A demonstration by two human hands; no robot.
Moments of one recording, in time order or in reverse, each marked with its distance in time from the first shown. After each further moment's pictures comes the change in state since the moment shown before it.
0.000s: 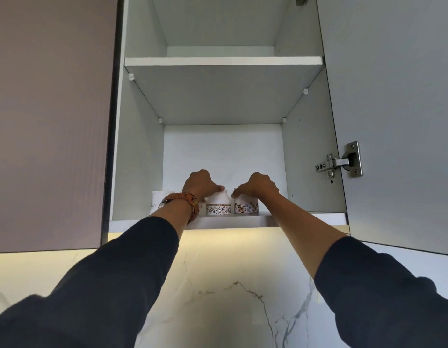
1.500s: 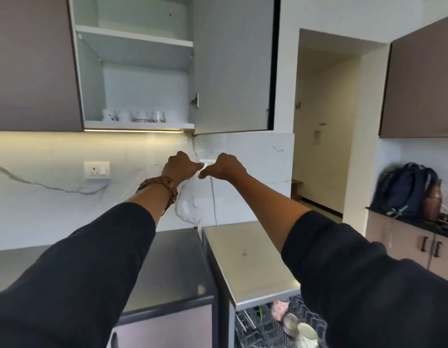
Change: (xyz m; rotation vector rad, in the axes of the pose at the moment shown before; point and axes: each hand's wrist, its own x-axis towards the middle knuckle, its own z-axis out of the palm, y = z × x) left_hand -0.524 0.205 -0.061 -0.166 -0.252 -0.080; right_hand -0.519 0.117 -0.249 -0.087 -0.179 0.095
